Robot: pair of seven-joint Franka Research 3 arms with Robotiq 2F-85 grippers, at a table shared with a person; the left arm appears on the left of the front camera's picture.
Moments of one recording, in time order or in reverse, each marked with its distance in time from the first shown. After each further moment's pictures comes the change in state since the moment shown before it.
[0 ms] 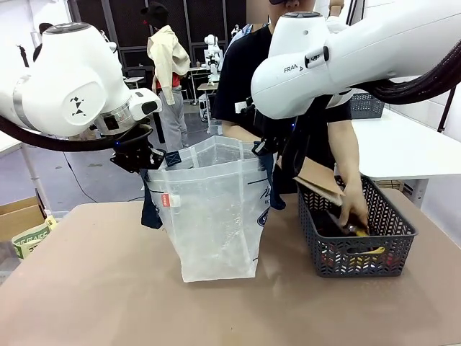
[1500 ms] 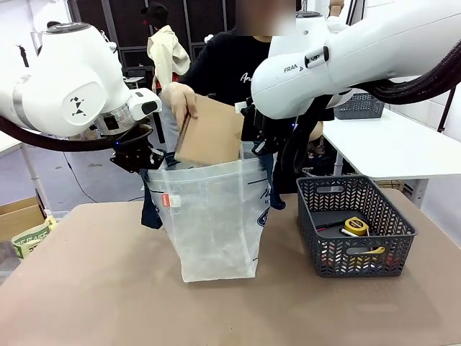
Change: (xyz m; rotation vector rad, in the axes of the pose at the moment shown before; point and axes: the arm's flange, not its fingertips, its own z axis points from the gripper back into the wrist) left arm 0.000 0.000 0.000 0.000 0.000 0.000; right arm 0.000 0.000 0.000 0.000 0.000 0.000
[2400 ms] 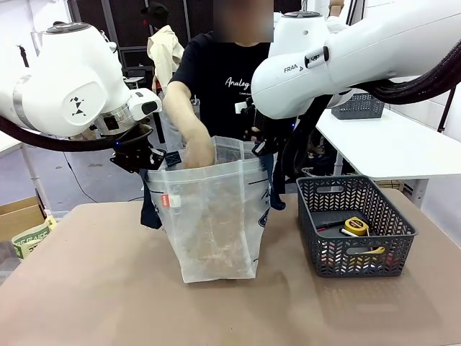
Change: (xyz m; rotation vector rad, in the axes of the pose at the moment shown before) left arm 0.000 0.000 0.000 0.000 0.001 0.000; right arm 0.000 0.000 0.000 0.001 0.003 0.000
